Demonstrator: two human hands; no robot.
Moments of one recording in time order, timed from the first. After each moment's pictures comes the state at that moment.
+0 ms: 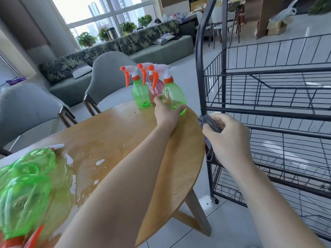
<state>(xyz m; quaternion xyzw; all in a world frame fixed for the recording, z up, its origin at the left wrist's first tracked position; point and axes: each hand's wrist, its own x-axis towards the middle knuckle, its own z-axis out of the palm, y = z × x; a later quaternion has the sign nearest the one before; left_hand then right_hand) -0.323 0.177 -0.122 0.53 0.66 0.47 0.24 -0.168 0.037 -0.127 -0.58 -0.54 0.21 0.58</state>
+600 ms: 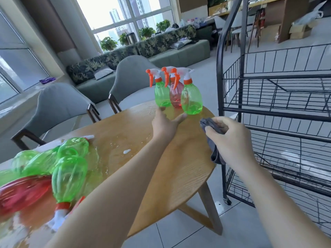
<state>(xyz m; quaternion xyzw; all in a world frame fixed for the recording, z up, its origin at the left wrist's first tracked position) -0.376 0.079 -0.090 0.52 0.70 0.43 0.22 -0.192 0.013 -0.117 -0.53 -0.56 0.28 0.57</state>
